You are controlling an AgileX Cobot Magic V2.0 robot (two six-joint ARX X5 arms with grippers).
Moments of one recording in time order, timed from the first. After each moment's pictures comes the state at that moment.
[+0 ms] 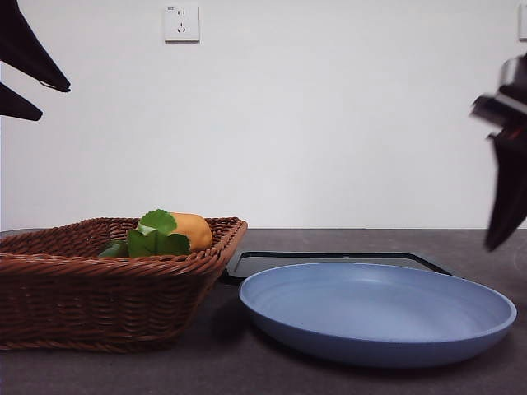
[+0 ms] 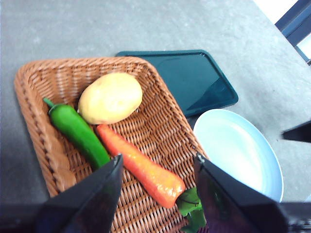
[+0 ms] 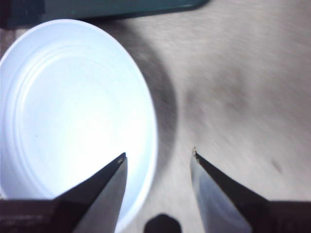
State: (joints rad) left arm -0.07 0.92 0.70 -0.40 0.60 -0.11; right arm 0.20 1.22 0.67 -0.55 -0.31 0.23
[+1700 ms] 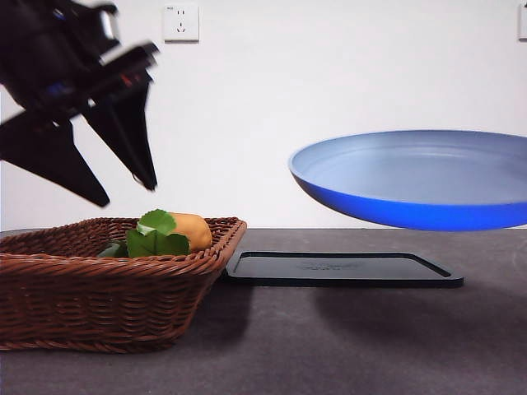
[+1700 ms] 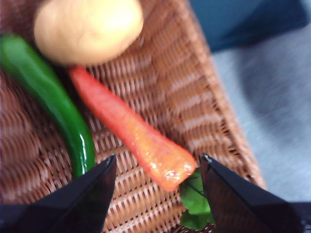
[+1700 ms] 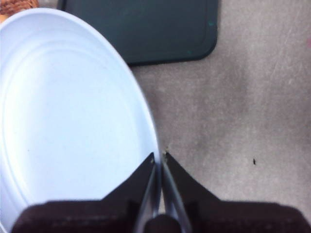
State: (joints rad) left arm -0.48 1.36 0.94 -0.58 0.17 -0.26; right arm 0.14 0.85 0.67 -0.69 -0.31 0.24
